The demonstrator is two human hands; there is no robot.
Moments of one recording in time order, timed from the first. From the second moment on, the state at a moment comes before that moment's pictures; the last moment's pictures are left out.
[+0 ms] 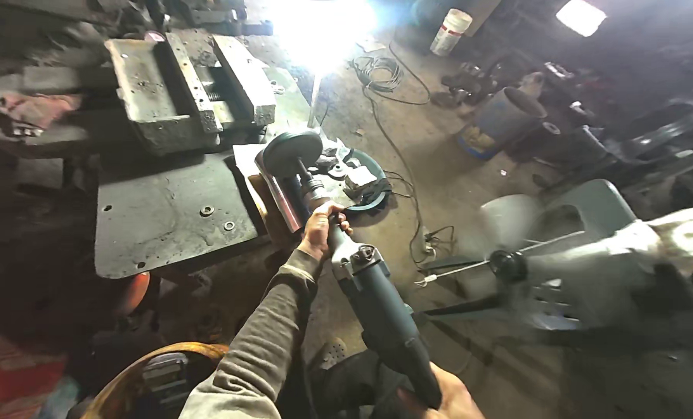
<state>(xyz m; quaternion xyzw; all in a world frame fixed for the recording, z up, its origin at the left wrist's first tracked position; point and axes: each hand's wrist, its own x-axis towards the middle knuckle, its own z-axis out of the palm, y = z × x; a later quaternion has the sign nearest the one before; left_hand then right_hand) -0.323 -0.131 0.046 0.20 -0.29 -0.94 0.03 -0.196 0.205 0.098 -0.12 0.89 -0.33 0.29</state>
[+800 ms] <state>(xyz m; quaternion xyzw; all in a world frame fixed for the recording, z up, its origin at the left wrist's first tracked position) -0.296 -0.154 0.044 0.24 -0.27 -0.93 0.09 -0.196 0.194 0.098 -0.16 0.88 -0.30 0.33</state>
